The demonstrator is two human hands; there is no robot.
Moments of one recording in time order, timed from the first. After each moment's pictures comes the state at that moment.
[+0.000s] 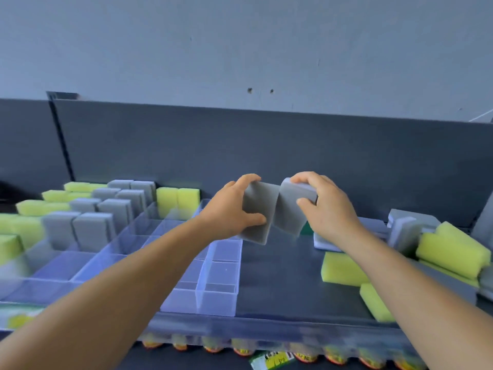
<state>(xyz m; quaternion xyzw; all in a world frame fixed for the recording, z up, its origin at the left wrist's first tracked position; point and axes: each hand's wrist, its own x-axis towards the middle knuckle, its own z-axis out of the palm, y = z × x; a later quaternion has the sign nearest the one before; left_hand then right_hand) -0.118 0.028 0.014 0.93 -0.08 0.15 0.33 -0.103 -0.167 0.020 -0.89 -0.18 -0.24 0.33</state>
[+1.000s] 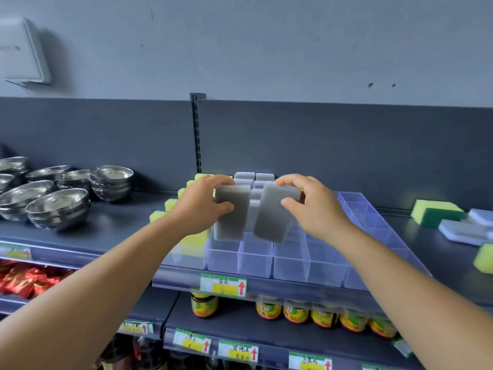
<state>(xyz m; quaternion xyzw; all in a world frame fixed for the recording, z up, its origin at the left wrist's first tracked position) -0.240 0.369 0.011 0.93 0.00 0.21 0.30 -0.196 0.154 0.008 -0.87 -0.26 -0.17 0.38</state>
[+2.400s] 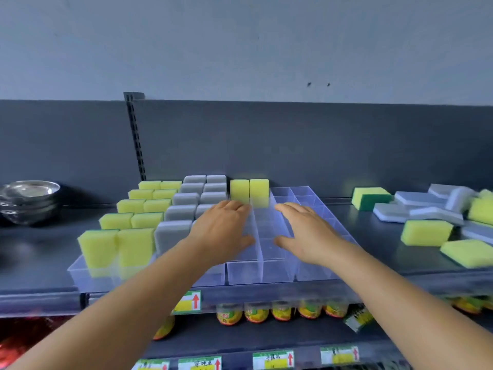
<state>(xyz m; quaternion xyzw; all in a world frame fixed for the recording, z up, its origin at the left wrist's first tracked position) -0.211 0.266 -0.009 0.98 -0.17 0.14 0.02 -0.202 0.084 -0.018 -0.97 -0.18 -0.07 0.14</state>
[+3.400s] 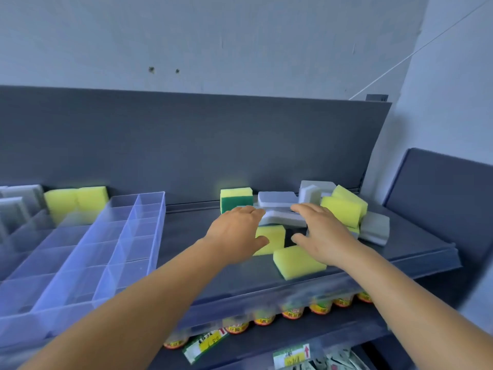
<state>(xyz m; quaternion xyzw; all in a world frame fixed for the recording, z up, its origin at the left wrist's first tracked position) -0.121 -0.123 -0.027 0.96 -0.27 0.07 0.07 -0.158 -0.302 -0.025 -0.99 -0.03 -0.09 0.14</state>
